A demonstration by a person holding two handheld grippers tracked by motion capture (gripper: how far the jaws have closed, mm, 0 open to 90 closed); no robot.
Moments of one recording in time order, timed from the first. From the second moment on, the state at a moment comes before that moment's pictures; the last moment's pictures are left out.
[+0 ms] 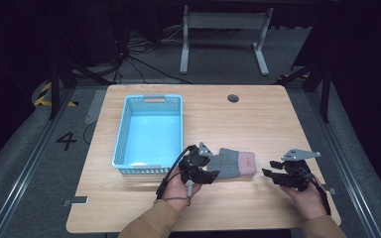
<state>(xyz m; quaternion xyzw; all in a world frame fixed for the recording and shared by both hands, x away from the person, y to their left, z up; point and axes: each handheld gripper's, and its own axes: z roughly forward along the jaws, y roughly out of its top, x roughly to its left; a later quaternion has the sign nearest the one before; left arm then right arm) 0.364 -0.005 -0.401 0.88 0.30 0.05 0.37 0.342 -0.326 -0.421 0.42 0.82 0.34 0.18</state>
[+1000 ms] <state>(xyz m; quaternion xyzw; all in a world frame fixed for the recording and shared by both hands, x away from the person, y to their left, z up) 0.412 -0.069 -0.429 0.89 0.32 0.04 0.33 0.344 -0.337 -0.422 0.43 0.82 0.35 0.16</state>
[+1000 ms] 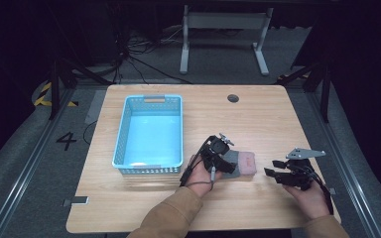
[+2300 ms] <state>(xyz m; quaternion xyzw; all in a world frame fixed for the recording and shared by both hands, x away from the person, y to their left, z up) 0.390 -0.090 -0.447 0.90 0.30 0.08 0.31 0.343 -0.335 -0.421 0.43 0.81 0.35 0.16</state>
